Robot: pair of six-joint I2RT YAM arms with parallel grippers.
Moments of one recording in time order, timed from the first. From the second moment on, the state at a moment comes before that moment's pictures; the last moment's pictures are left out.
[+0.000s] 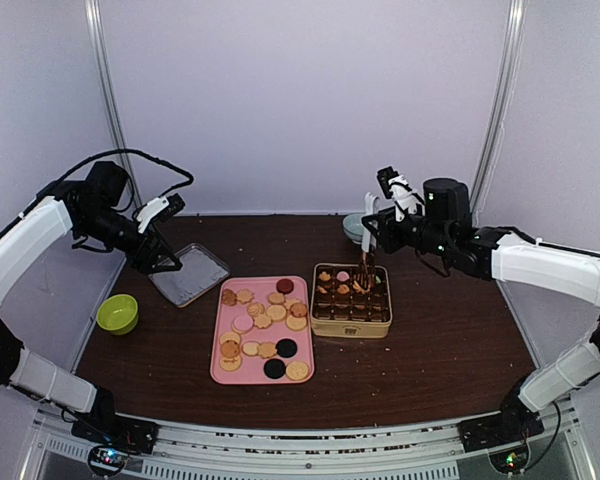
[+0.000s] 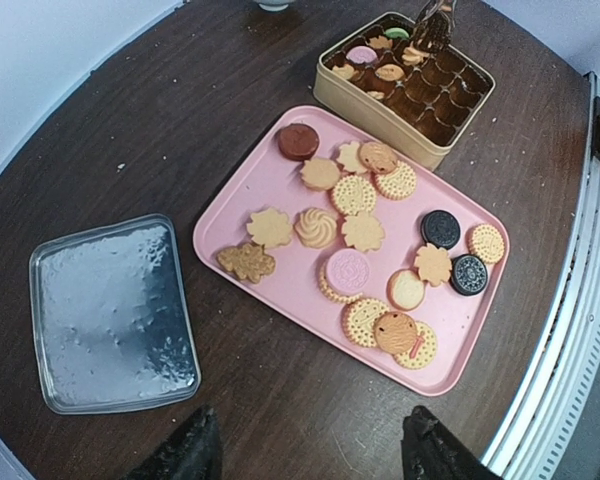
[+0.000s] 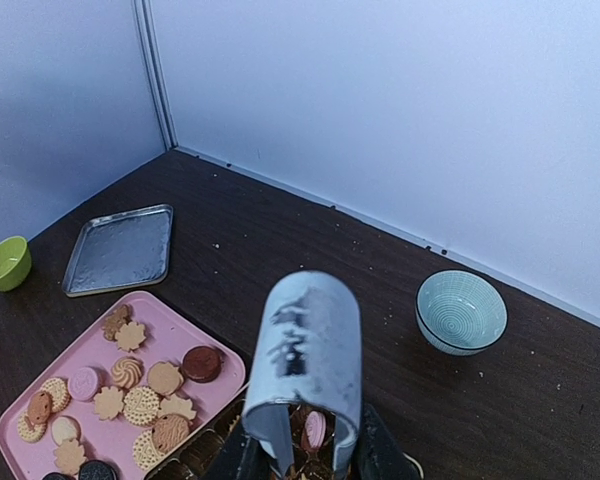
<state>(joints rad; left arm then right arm) -0.18 1.34 1.32 -1.05 0.55 0.62 0.62 1.40 1.02 0.09 0.00 0.02</state>
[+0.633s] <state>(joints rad) -0.18 1.34 1.32 -1.05 0.56 0.62 0.62 1.42 1.02 0.11 0.07 0.08</state>
